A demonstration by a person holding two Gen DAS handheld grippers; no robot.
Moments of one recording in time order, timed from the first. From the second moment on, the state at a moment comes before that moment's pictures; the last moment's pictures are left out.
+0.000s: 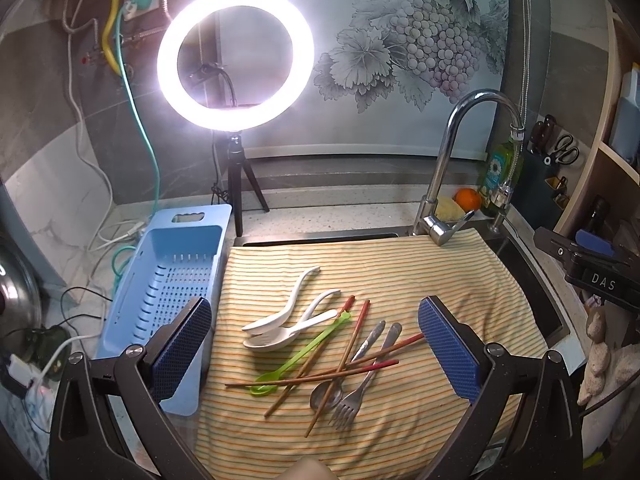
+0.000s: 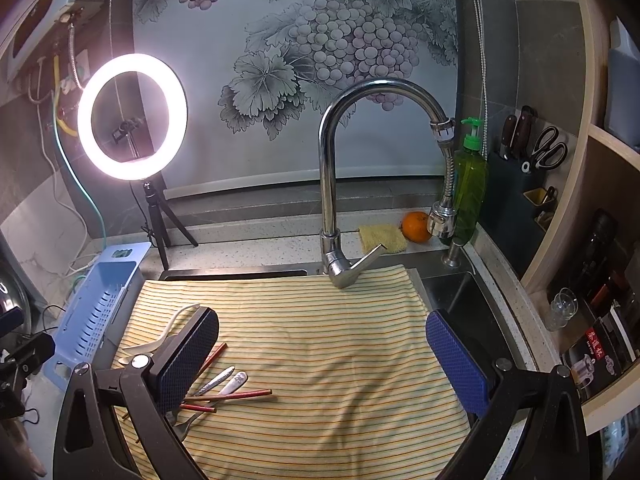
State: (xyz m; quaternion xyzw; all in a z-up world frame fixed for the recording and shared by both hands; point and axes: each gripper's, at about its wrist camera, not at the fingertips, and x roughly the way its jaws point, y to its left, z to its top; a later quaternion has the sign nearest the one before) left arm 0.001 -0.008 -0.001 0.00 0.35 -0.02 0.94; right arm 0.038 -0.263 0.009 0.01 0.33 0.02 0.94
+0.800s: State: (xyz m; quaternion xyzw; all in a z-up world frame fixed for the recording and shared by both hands) left arm 0.003 -0.010 -0.002 0.00 0.35 -0.02 0.94; right arm 0.039 -0.261 0.004 0.02 0.34 0.02 0.94
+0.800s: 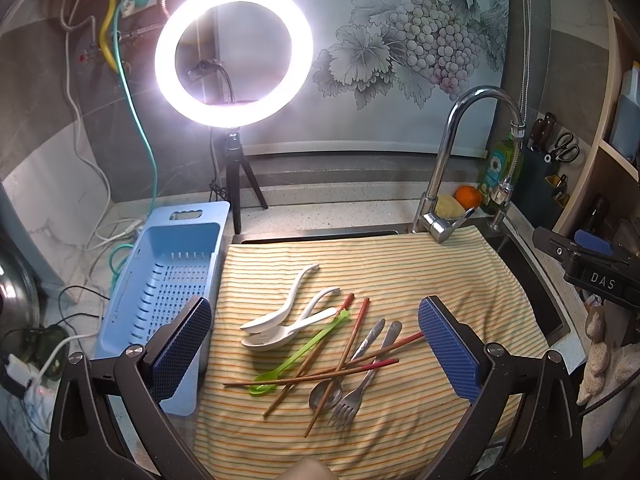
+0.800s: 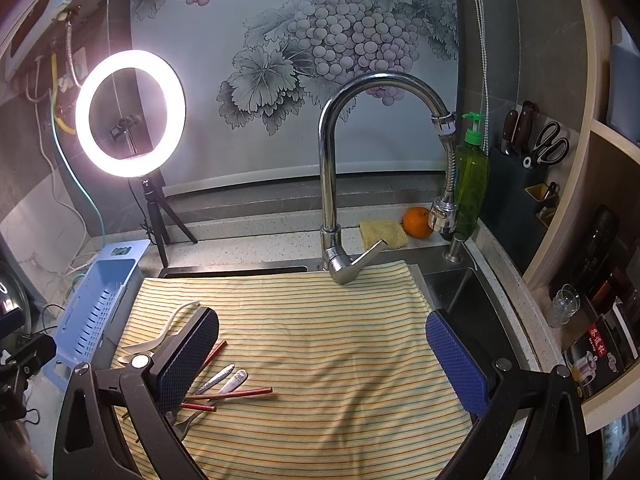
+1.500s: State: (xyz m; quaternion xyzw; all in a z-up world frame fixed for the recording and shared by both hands) left arm 0.001 -0.011 -0.009 0.00 0.36 -0.02 0.93; right arm 0.041 -0.256 -0.002 0.02 0.35 0.02 0.94
